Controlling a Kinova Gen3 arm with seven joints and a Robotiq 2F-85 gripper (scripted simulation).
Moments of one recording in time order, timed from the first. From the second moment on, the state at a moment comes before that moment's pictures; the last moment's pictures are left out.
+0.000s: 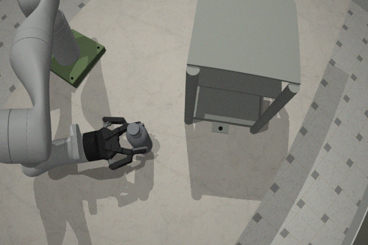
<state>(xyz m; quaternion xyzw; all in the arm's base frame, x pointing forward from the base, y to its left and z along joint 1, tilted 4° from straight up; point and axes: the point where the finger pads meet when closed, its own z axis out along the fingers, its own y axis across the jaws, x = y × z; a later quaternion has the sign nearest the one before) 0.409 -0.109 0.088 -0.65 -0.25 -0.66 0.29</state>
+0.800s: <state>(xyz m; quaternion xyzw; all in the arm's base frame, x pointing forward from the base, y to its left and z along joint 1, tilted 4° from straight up) 0.384 -0.053 0.093 -0.65 -0.25 -0.66 0.29</state>
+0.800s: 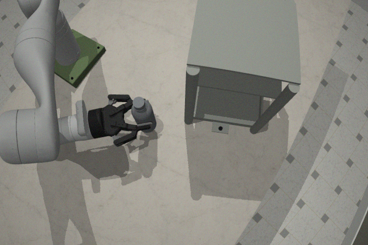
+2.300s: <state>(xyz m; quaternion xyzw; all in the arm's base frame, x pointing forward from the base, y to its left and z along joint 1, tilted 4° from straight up) 0.338 0.050 0.102 -0.65 -0.25 -0.66 0.29</state>
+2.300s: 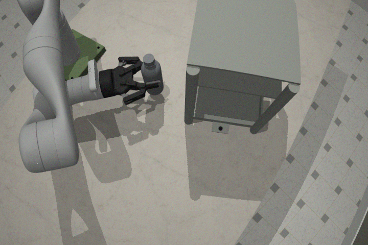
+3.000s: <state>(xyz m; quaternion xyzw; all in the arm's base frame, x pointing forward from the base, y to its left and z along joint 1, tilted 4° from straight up) 0.327 0.073 0.103 -0.65 -0.25 -0.66 0.29</state>
